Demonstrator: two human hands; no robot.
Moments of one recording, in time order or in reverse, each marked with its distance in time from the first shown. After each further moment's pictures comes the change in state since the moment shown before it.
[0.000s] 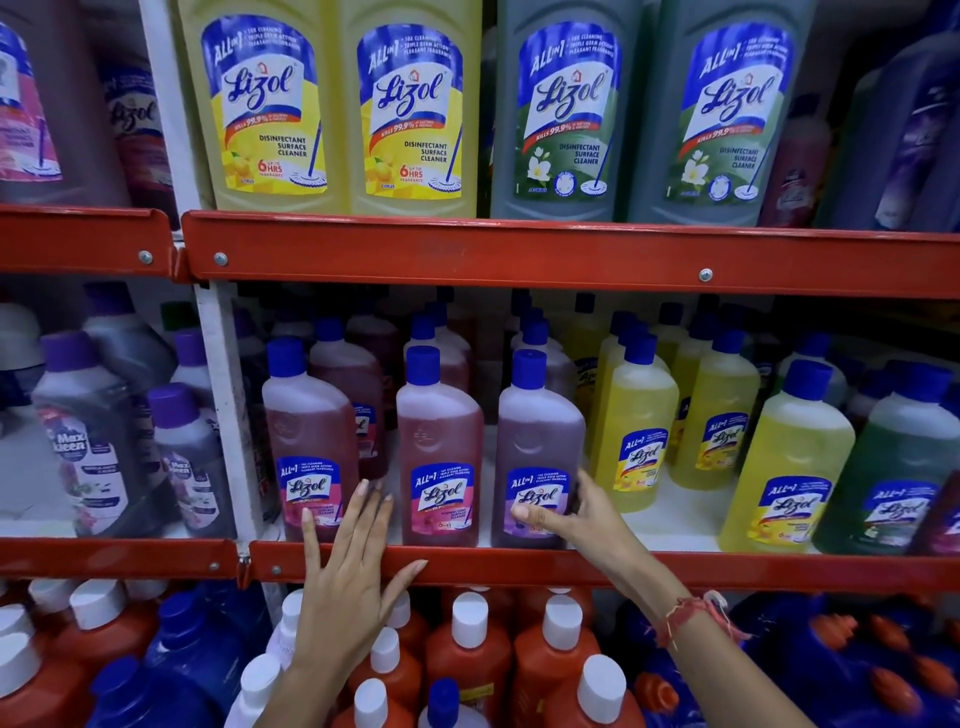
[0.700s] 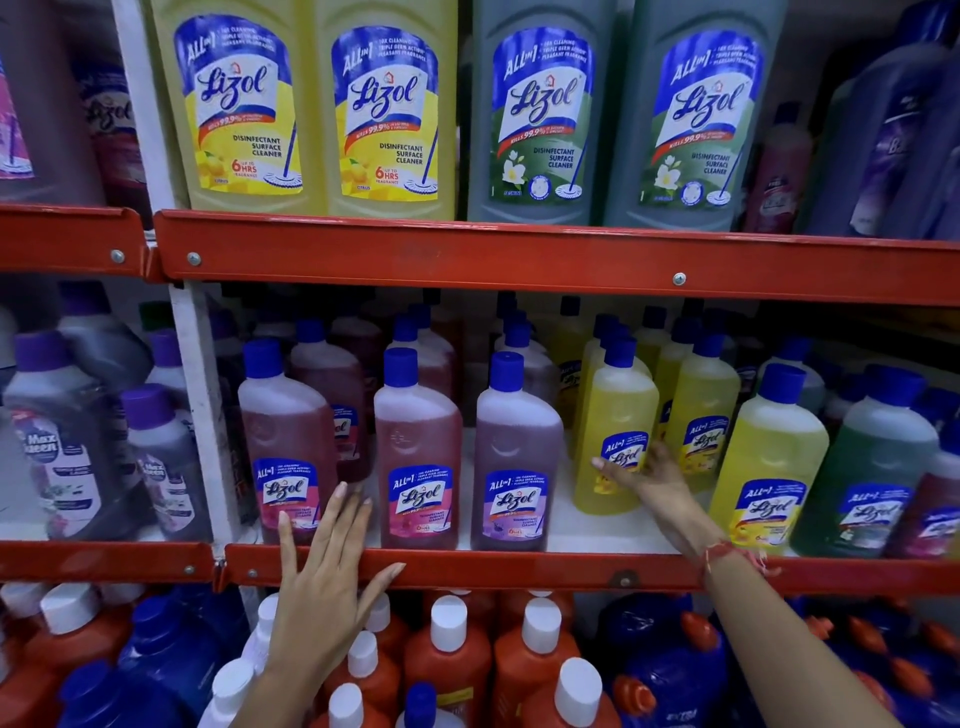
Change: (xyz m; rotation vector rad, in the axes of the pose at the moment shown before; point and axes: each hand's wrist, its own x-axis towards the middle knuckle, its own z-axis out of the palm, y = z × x) left_hand -0.001 -0.001 0.001 0.010 -0.024 -0.007; right_hand 0.035 0.015 -0.100 0.012 0.352 0.120
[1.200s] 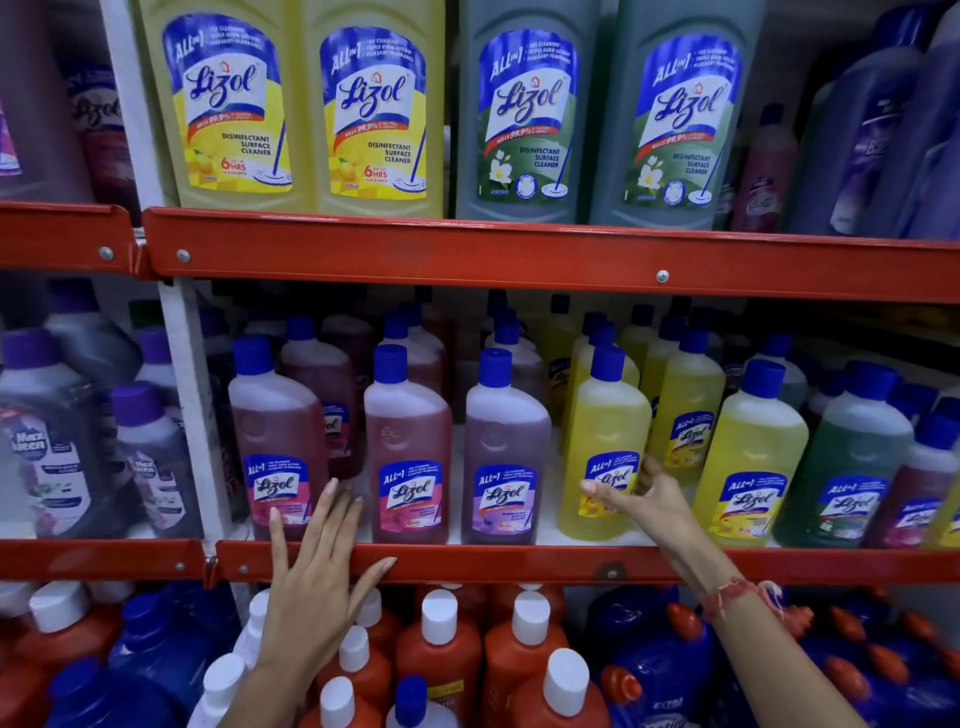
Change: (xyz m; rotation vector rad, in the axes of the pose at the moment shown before) left_hand -0.001 0.001 -0.001 0.018 -0.016 0.002; right_hand -0.037 -0.002 -0.007 -0.068 -0.078 -0.044
